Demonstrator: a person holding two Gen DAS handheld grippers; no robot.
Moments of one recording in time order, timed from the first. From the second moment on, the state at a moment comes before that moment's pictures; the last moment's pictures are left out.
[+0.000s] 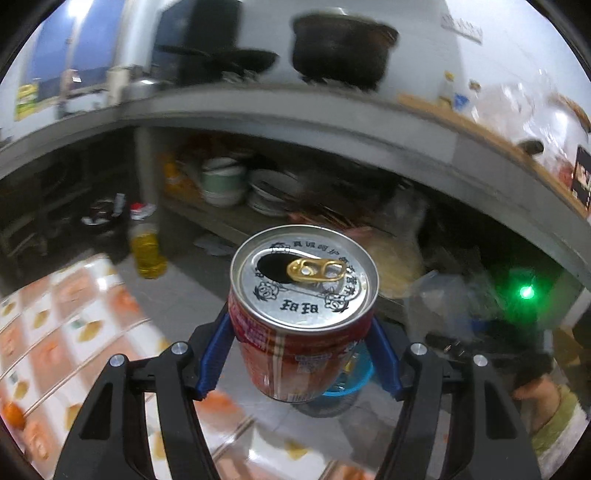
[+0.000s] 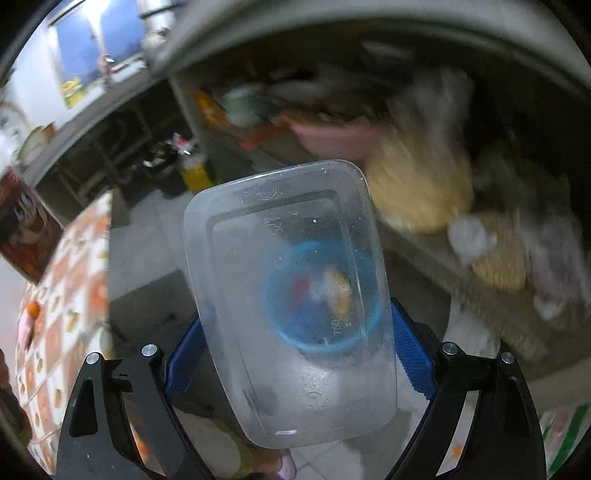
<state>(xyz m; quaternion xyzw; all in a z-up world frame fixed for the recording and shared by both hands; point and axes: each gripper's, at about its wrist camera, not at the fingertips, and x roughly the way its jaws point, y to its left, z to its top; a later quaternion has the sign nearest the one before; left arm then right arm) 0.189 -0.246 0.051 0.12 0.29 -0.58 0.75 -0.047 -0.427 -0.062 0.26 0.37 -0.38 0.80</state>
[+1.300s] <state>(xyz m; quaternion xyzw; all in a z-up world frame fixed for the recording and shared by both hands) 0.218 -0.565 -0.285 0.27 0.63 -0.40 0.60 -0.014 -0.583 -0.298 0.55 0.39 -0.40 0.61</state>
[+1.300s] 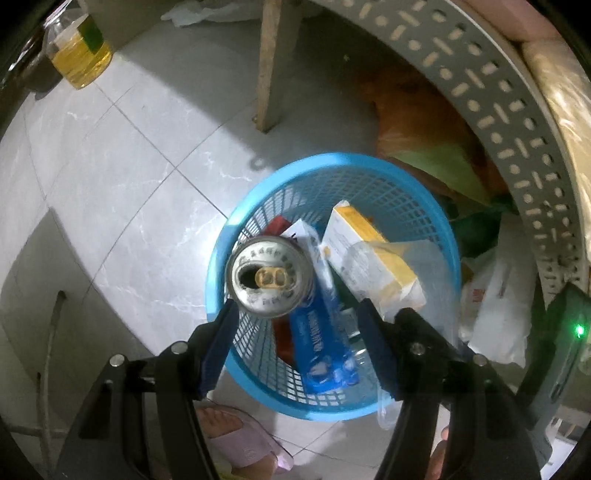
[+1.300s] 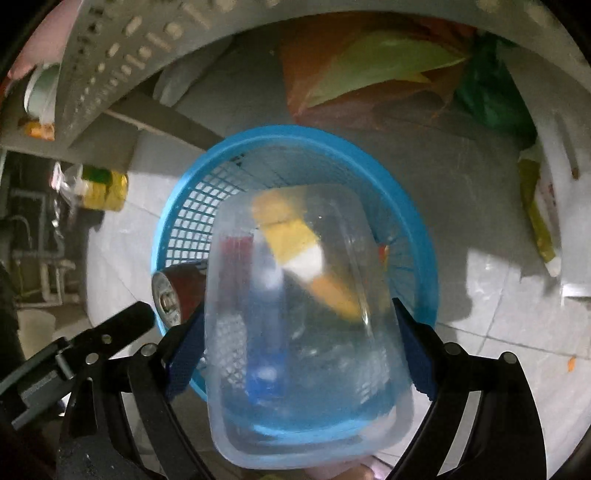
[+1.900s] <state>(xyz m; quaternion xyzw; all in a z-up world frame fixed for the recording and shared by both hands) 0.219 -0.523 -0.162 0.21 0.60 -0.45 0.62 -0.031 -0.568 -0.269 0.54 0.34 -0.41 0.65</state>
